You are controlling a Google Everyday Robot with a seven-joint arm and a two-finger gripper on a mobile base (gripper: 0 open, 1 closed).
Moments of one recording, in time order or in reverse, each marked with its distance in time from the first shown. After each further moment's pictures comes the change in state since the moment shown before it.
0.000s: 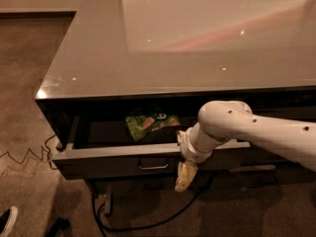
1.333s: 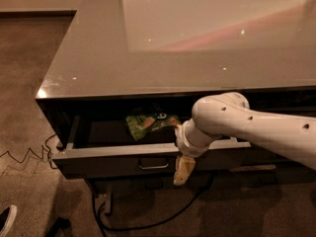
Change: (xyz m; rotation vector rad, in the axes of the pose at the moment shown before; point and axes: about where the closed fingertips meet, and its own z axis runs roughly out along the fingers) arm -0.024 -0.011 -0.020 0.073 0.043 -0.050
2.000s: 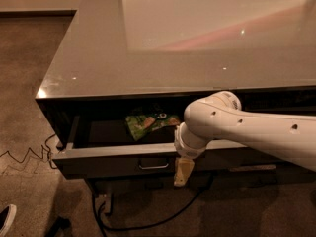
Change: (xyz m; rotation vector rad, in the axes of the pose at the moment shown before) arm 0.009 0.000 0.001 0.022 0.090 0.011
